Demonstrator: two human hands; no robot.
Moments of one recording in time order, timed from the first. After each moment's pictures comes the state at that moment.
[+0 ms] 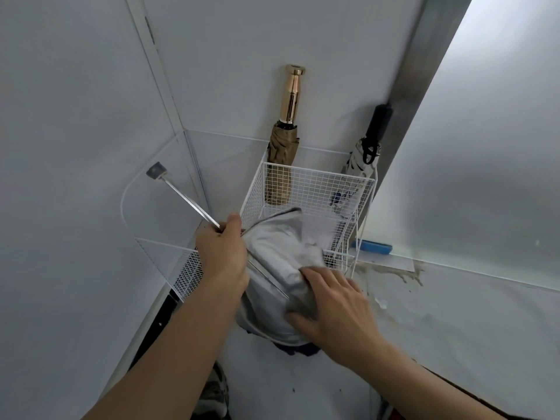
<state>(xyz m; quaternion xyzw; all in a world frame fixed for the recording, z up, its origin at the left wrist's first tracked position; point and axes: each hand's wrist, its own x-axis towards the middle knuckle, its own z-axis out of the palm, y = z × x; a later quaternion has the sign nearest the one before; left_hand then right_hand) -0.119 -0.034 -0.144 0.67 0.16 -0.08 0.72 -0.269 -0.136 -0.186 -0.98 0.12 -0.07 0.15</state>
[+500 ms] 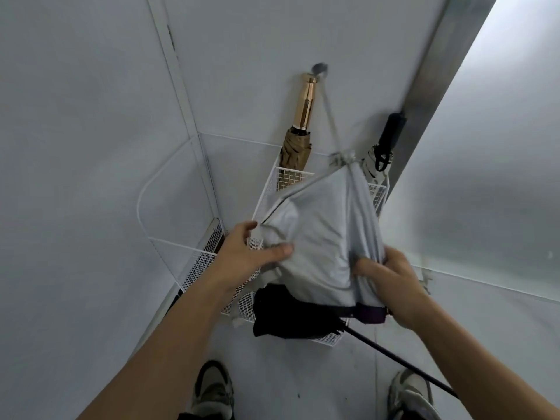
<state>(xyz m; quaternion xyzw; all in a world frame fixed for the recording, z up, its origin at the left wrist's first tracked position) -0.114 0.002 -0.146 0.75 -0.07 -0.29 0.59 -0.253 -0.193 -0.148 -0.73 0.29 -0.10 0.62</state>
